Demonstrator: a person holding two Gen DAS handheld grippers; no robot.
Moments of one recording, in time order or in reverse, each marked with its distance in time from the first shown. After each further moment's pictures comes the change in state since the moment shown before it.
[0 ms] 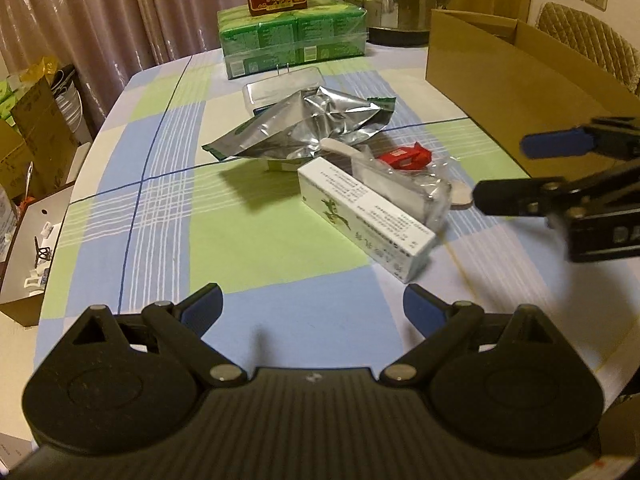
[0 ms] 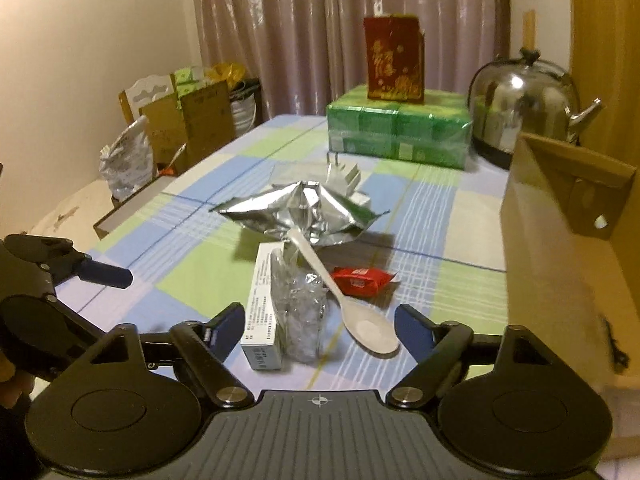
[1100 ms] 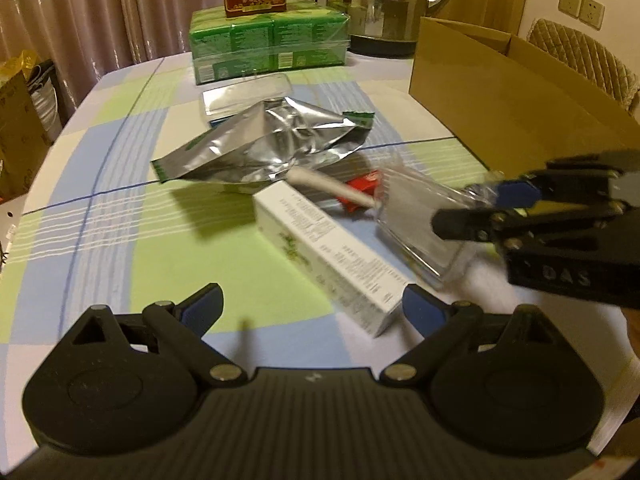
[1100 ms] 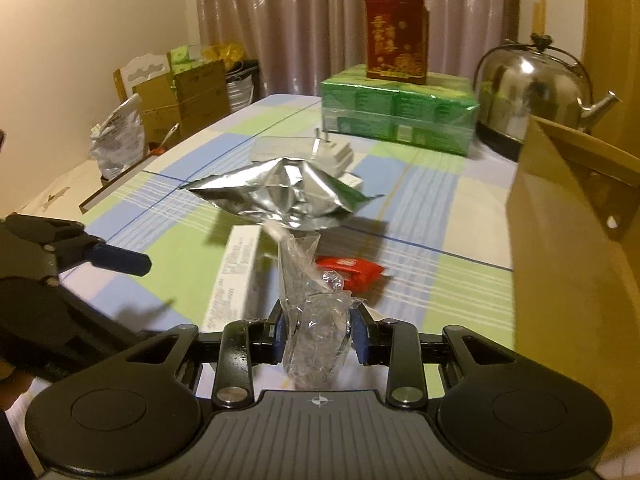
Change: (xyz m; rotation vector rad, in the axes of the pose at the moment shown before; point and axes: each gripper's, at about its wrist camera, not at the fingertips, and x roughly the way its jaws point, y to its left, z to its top) left arm 0.040 -0.019 0.021 -0.042 -0.035 -0.093; right arm 0.024 -0.021 -0.005 -0.034 0.041 -0.025
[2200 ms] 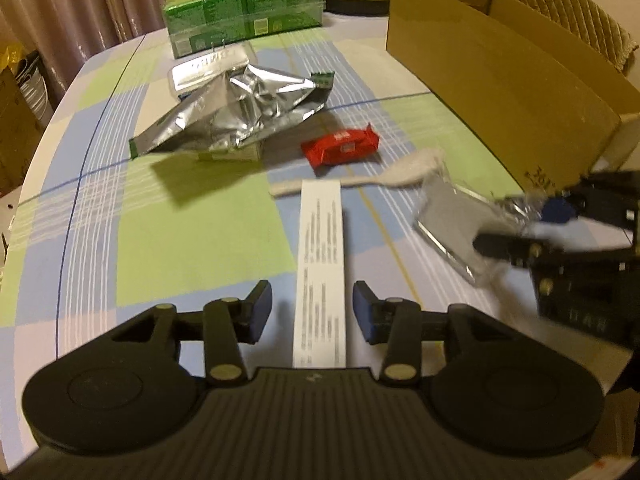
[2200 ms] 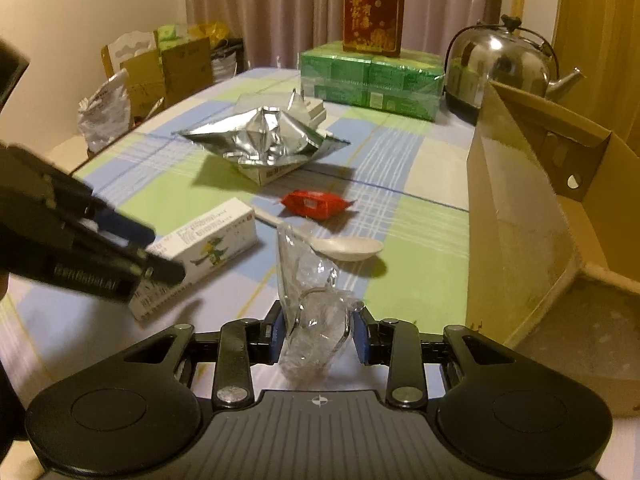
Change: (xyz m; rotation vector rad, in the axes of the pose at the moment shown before) left arm -0.006 -0.026 -0.003 0.076 0.124 0.025; right arm -0.029 0.000 -0.044 -0.016 0.072 -0.059
